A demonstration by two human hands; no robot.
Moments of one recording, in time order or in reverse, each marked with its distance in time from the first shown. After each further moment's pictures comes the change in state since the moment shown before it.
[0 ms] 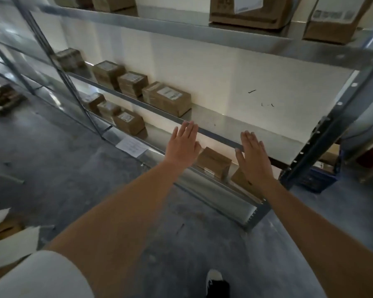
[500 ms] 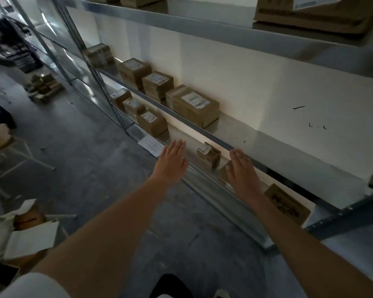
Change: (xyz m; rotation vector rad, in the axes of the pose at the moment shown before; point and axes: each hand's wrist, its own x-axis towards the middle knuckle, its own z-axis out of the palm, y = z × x) left_hand 0.041 -0.105 0.041 -0.124 -0.102 -0.223; right_hand 0.107 -0.039 0.103 0.169 -0.145 -0.172
